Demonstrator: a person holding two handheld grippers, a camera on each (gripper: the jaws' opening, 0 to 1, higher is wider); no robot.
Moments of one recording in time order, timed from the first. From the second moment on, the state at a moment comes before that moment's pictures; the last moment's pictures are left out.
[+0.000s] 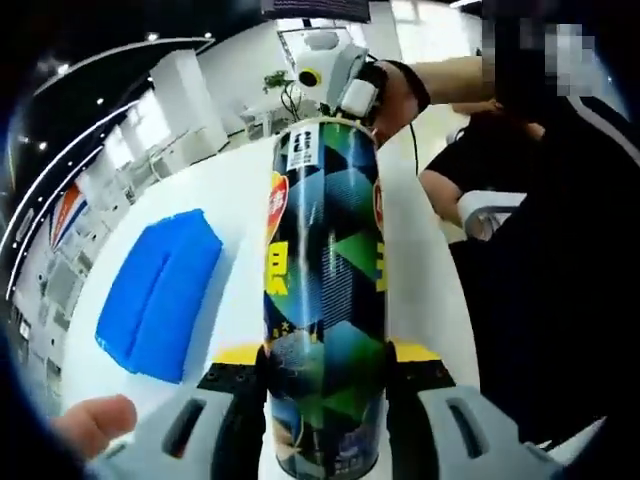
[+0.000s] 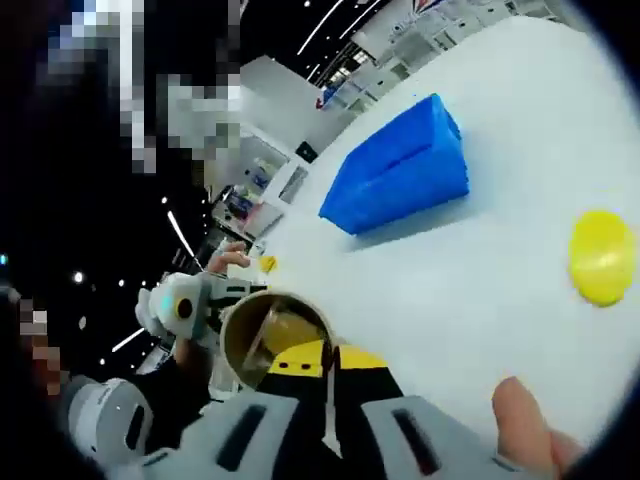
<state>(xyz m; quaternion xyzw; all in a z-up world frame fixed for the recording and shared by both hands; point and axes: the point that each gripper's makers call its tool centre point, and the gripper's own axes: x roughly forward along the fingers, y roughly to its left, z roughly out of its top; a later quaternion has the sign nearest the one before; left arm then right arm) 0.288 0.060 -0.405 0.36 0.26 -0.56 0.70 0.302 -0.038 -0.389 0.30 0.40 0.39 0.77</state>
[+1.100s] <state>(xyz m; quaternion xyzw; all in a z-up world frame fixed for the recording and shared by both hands) 0.280 0.068 -0.433 0.49 0.25 -0.51 0.66 0.310 -0.037 -0.442 0.26 0.39 0.39 0.79</state>
